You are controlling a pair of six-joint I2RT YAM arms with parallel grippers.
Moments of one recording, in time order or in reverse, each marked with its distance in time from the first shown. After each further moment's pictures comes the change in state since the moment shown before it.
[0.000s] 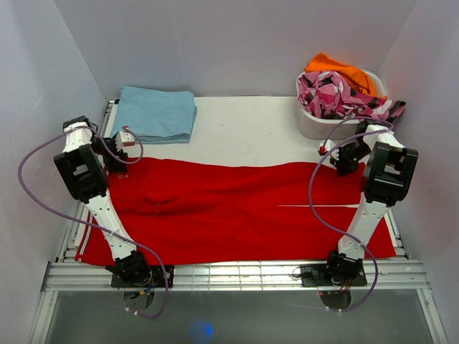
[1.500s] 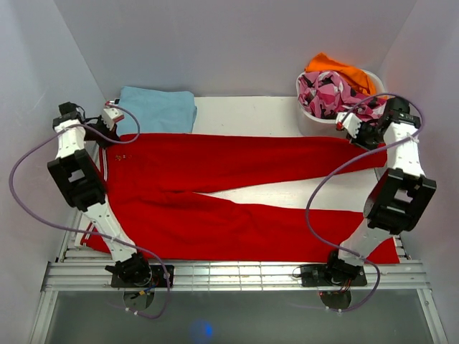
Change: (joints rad) left arm 0.010 -0.114 -0.010 0.312 0.137 -0.465; right arm -0.049 -0.297 0.037 0.114 -0.063 0.158
